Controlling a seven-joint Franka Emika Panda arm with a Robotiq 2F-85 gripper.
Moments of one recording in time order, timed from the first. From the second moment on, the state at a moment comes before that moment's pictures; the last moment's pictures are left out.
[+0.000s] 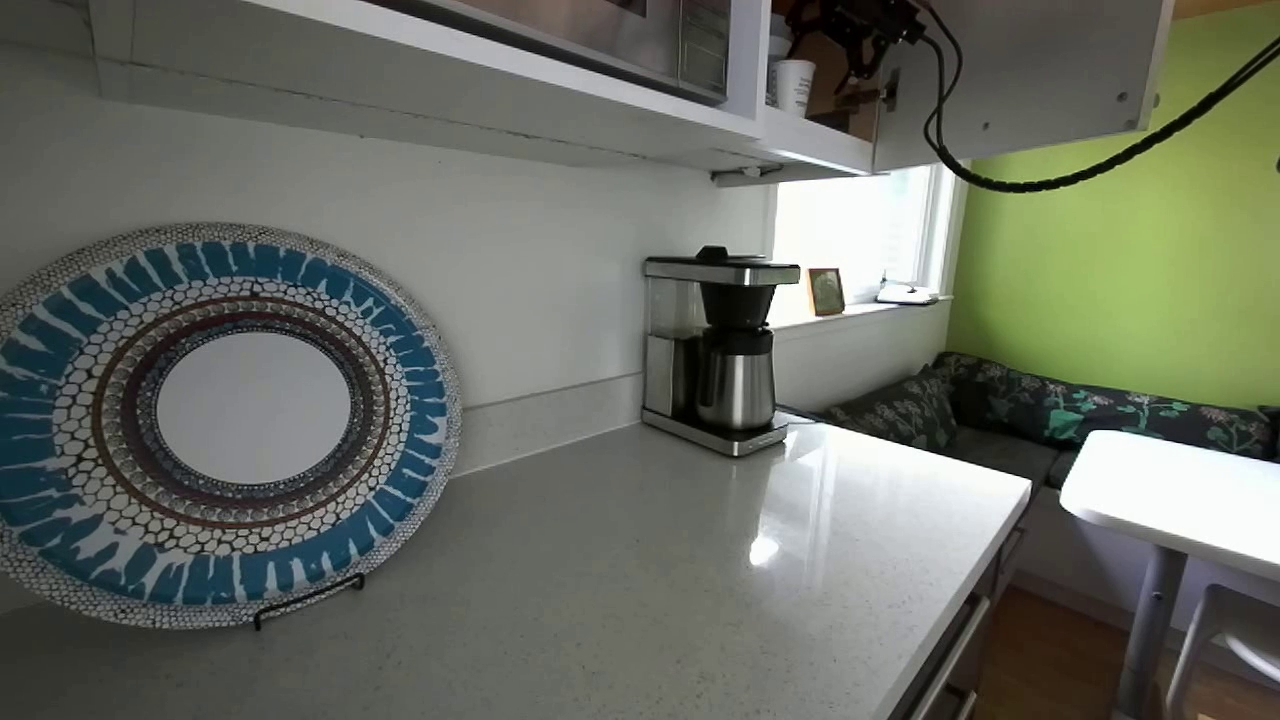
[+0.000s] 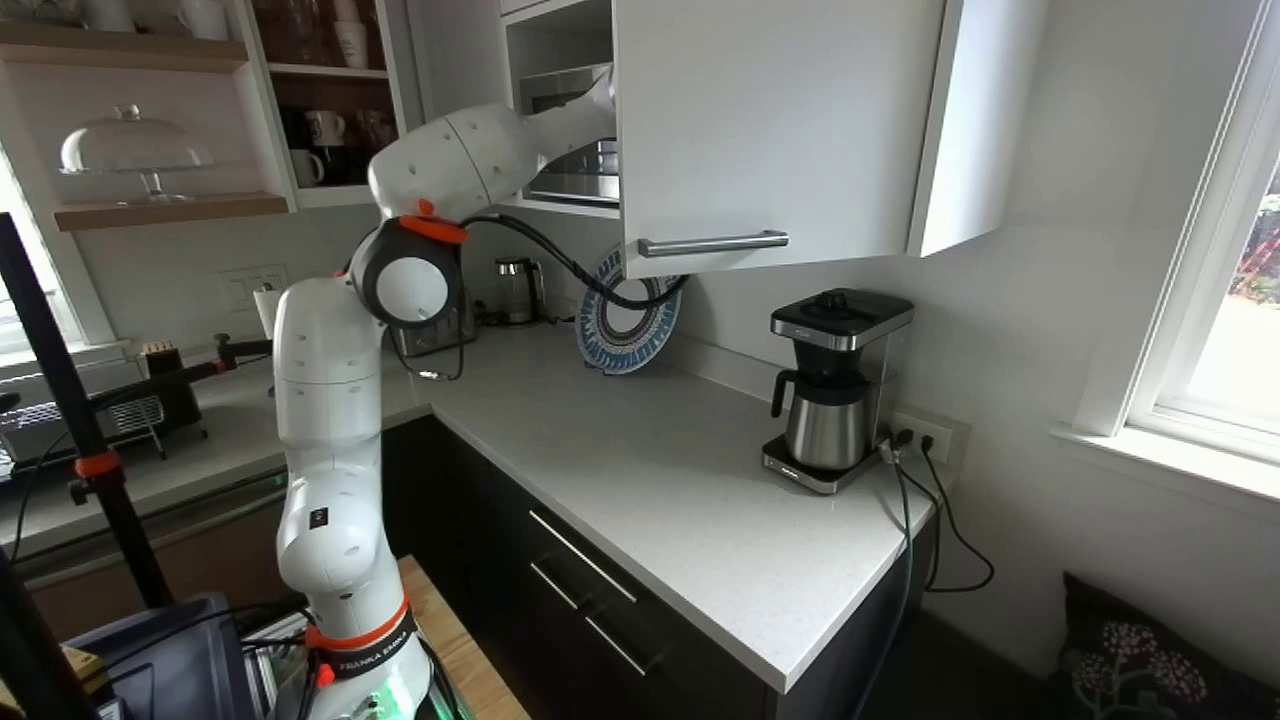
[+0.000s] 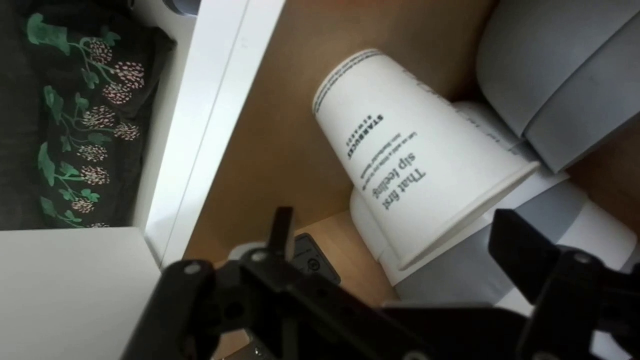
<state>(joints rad) -0.29 0.16 0.02 -1.03 -0.22 2.14 1.00</state>
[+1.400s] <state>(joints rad) -0.32 0.17 0.02 -0.93 -0.08 1.97 0.99</state>
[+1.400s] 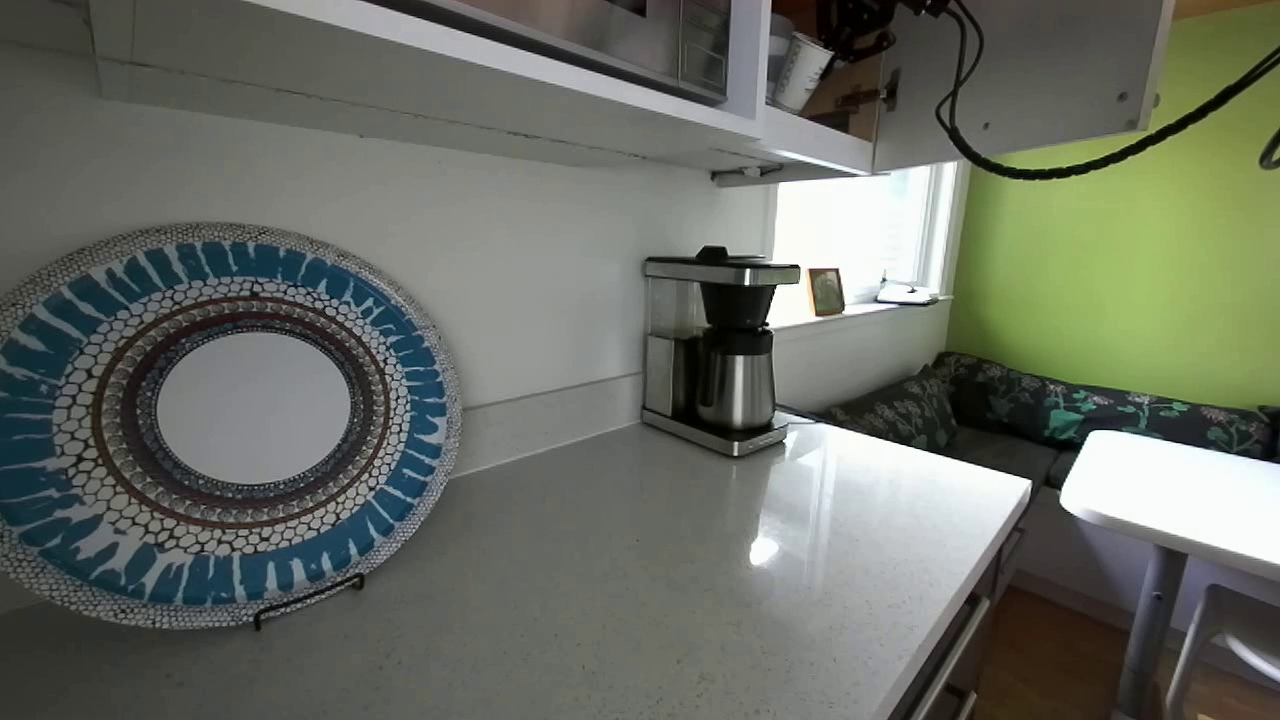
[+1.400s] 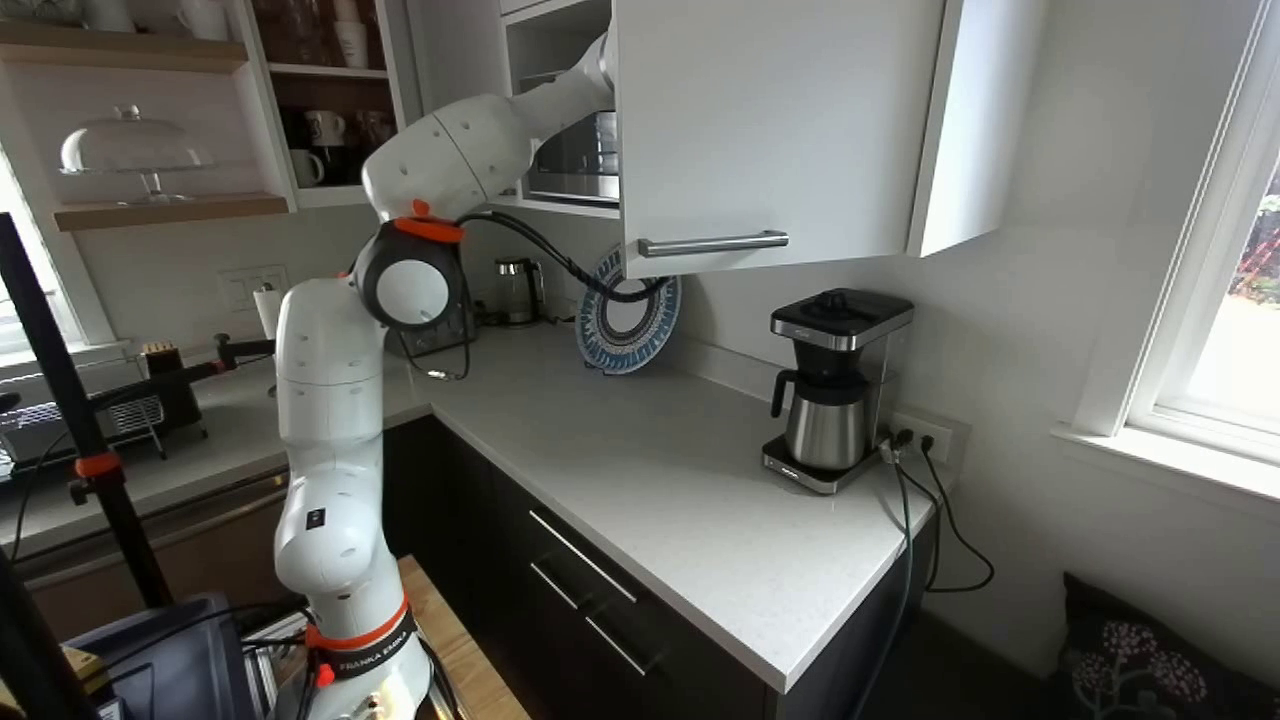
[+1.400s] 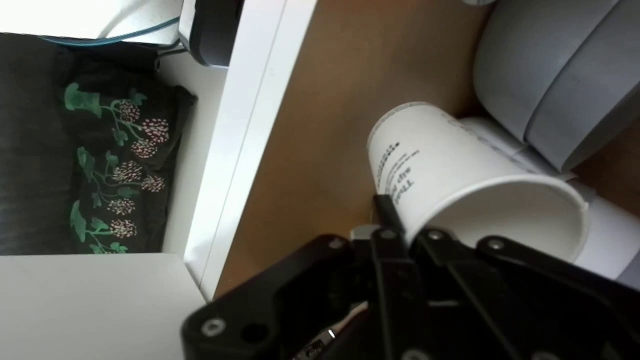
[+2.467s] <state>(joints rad) -0.38 -0.04 0.01 -1.02 0.05 1.68 0.81</state>
